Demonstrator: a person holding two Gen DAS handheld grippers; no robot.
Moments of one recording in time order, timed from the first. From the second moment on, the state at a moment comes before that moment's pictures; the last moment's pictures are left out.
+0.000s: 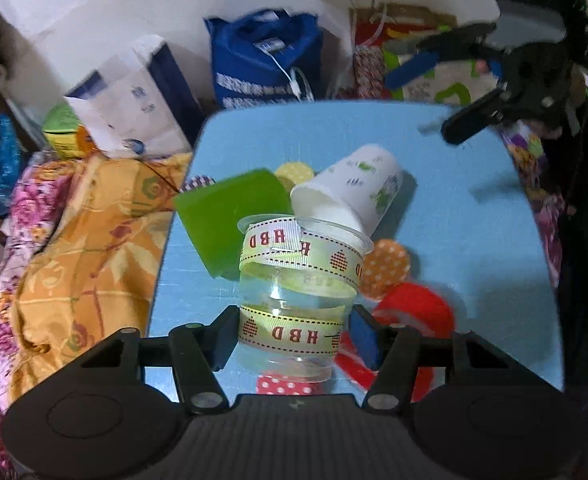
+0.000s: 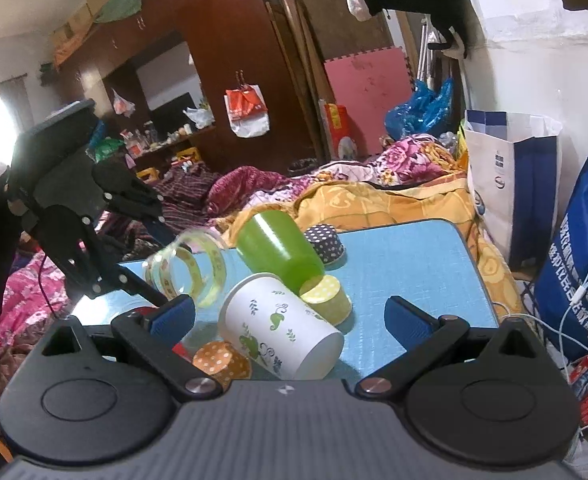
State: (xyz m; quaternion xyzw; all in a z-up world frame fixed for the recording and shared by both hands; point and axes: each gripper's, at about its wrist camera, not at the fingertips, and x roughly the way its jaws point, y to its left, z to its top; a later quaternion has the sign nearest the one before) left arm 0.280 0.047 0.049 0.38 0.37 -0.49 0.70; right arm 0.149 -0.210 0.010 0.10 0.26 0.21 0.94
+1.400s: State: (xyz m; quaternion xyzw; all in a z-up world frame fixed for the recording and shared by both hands) left arm 0.107 0.039 -0.056 -0.16 0.43 -0.28 0.84; right arm 0.082 -0.223 -0.046 0.23 0.33 0.27 0.87
